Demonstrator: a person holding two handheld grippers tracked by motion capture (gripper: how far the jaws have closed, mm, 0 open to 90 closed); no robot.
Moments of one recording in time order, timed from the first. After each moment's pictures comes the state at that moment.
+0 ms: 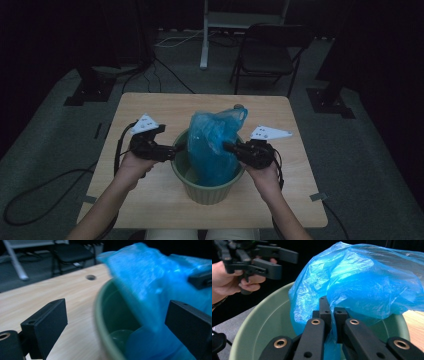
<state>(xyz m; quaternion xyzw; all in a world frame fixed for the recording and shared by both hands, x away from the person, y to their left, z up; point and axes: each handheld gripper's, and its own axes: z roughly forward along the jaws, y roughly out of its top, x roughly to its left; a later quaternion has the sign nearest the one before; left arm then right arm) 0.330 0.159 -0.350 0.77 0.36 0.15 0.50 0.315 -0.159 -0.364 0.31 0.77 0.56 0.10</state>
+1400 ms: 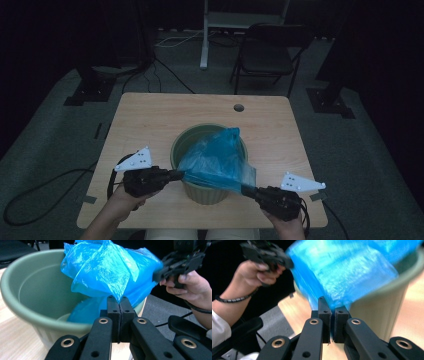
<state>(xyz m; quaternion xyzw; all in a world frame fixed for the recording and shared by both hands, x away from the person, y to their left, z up) 0.251 0.177 -0.373 0.81 0.23 0.04 0.54 0.208 -0.213 -0.405 0.32 0.74 0.59 0.04</state>
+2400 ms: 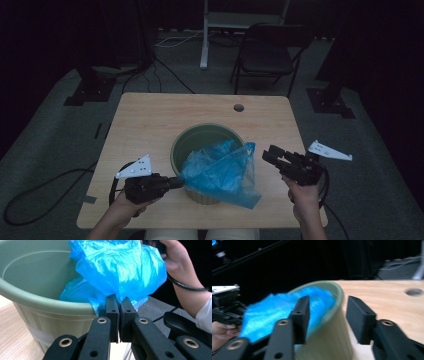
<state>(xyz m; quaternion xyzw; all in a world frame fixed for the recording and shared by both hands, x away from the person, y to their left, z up) 0.248 0.178 -0.395 0.80 0.23 0.02 0.55 0.273 -0.263 -0.369 0.40 0.66 0.63 0.08</state>
